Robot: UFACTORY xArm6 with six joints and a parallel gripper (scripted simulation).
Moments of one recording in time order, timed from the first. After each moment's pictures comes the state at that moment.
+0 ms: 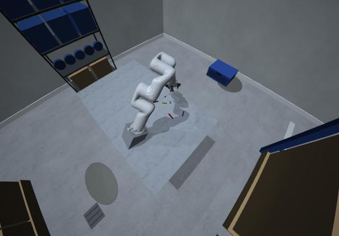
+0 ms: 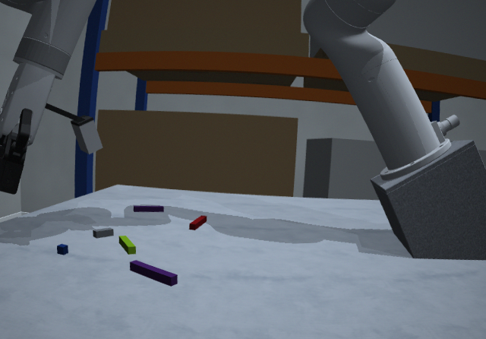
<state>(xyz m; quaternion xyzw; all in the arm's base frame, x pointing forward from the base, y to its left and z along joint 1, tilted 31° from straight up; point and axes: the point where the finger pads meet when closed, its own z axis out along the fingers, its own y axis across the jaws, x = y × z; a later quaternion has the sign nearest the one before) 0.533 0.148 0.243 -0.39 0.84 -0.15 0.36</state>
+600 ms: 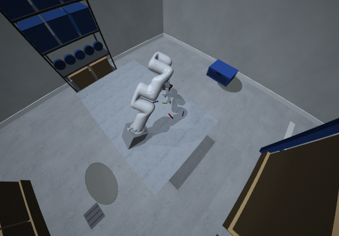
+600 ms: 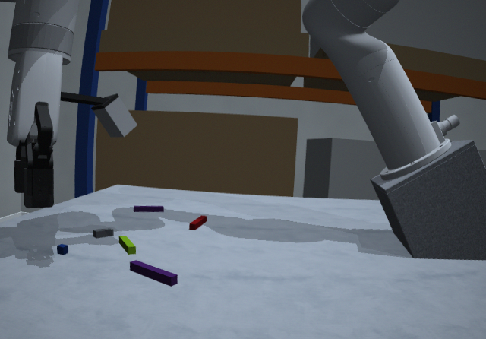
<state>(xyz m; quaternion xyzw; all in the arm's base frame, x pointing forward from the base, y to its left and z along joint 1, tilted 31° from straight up) 0.462 0.190 0.190 -0.38 0.88 -0.14 0.22</state>
